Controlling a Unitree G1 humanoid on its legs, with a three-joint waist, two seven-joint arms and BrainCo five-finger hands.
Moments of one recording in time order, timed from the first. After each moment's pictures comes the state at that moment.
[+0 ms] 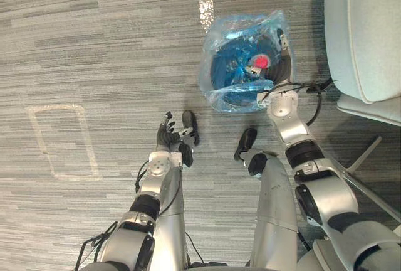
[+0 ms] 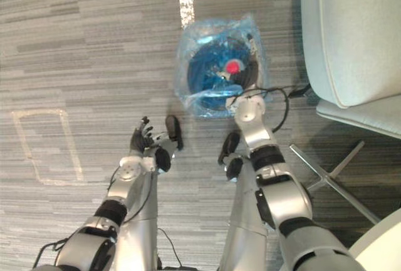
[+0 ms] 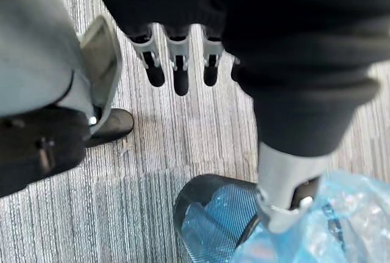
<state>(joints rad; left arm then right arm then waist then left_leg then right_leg) -0.46 0.06 -0.06 0.74 -0.12 -0.24 0.19 -0.90 -0.28 0.10 0.72 -0.20 -0.15 -0.42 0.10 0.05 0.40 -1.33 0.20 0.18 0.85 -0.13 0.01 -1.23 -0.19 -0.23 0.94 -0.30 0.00</state>
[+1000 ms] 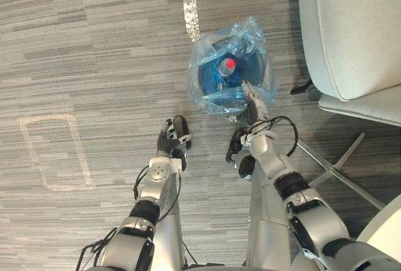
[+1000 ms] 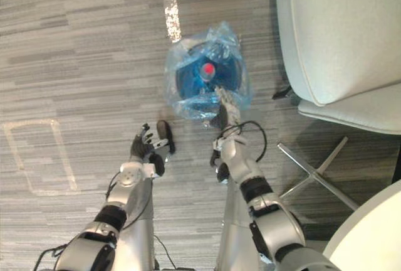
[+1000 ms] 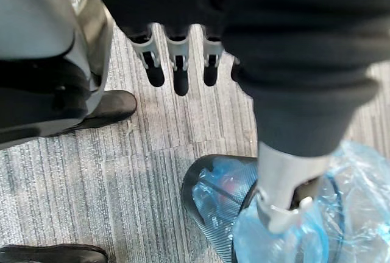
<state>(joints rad) -0.42 0.06 -0.06 0.75 -0.08 -0.24 0.20 -0.67 -0.19 0.24 0.73 -0.62 -0.12 -0.39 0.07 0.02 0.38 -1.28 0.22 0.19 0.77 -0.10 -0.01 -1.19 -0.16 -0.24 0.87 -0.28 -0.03</state>
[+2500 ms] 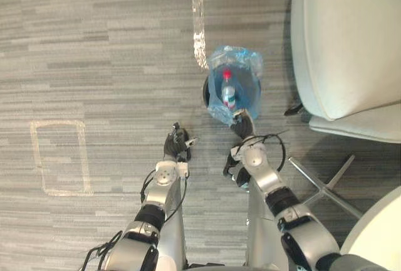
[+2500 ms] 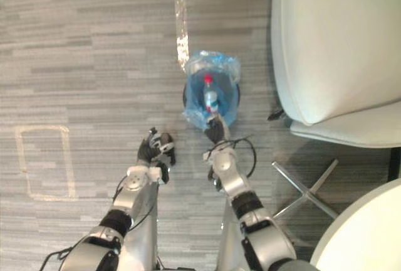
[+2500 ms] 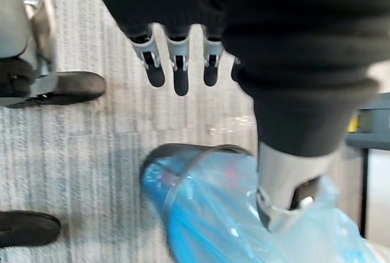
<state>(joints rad) -0.27 0.03 -0.14 0.66 -0.11 -0.21 0.19 -0.39 -0.04 0.25 0.49 -0.20 -0.11 -0.28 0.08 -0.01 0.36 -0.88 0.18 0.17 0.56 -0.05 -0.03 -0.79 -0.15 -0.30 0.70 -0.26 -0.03</state>
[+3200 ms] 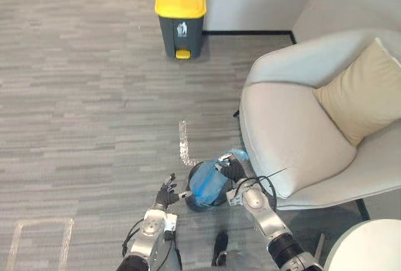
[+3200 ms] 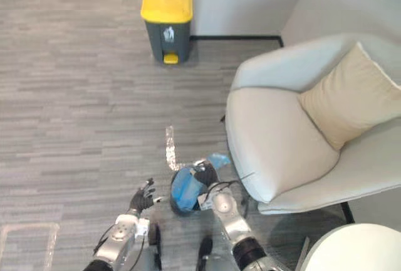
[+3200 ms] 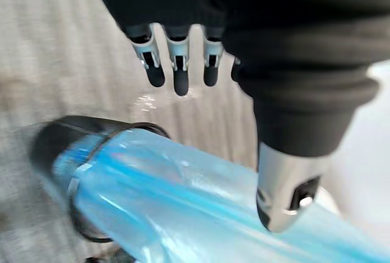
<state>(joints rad) 0.01 0.13 -0.25 0.57 -0.04 -0.20 0.09 -0.12 -0.07 0.33 0.34 0.03 -0.12 -0.03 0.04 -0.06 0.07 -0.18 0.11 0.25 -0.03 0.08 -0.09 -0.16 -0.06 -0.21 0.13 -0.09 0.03</state>
